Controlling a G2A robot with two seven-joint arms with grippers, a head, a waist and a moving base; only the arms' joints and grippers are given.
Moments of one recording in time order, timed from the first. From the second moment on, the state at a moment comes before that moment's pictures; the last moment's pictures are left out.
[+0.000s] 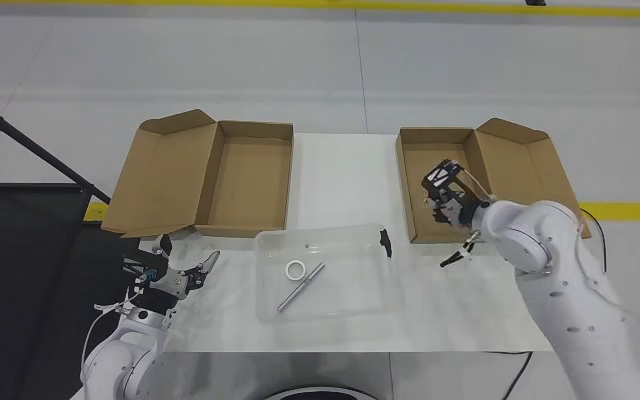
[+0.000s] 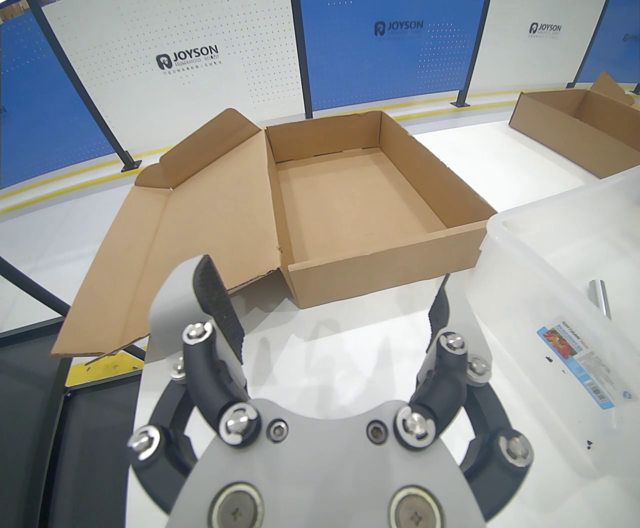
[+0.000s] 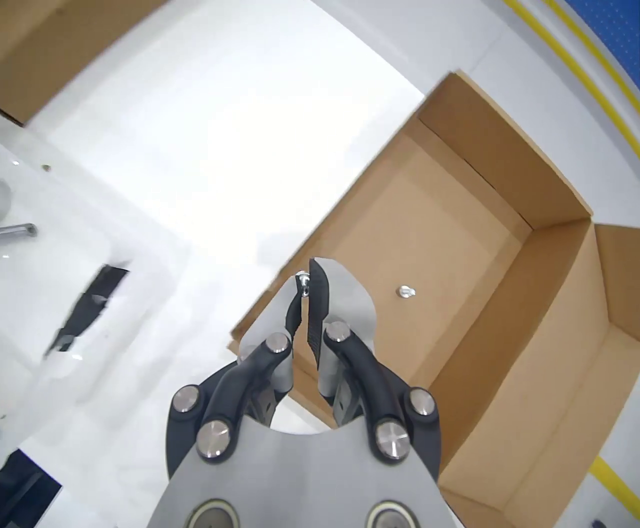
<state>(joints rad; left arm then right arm) 1.82 -1.15 -1.66 -1.84 1.29 -0.15 0.19 -0.88 -0.98 1.20 -1.59 -1.04 -0.39 0.93</state>
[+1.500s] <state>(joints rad) 1.82 -1.15 -1.66 -1.84 1.29 -0.15 0.19 -0.81 -1.00 1.18 -1.49 -1.12 -0.34 0.93</state>
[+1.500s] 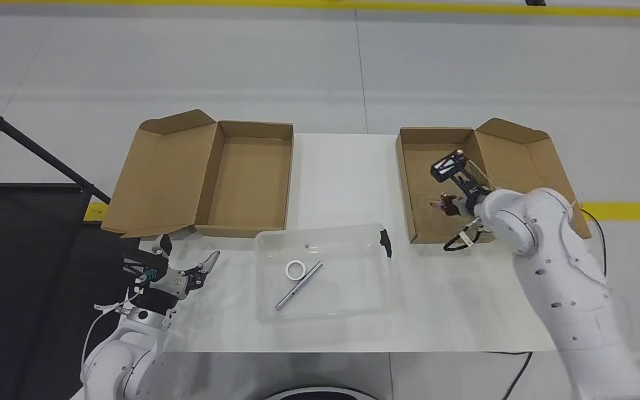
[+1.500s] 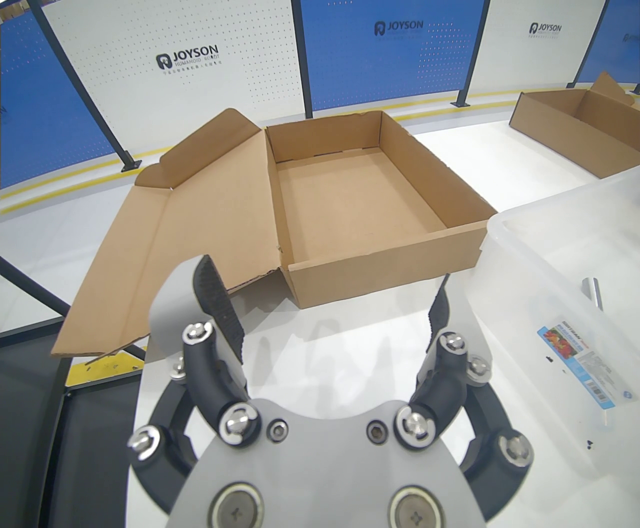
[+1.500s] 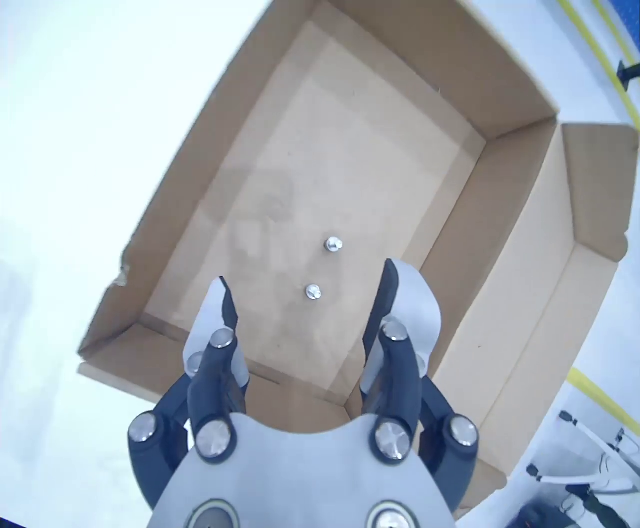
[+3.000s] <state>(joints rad) 1.66 -1.12 -1.53 -2.17 1.53 -0.55 -0.18 -1.46 -0.93 1.70 -2.06 -1.11 -0.83 0.28</state>
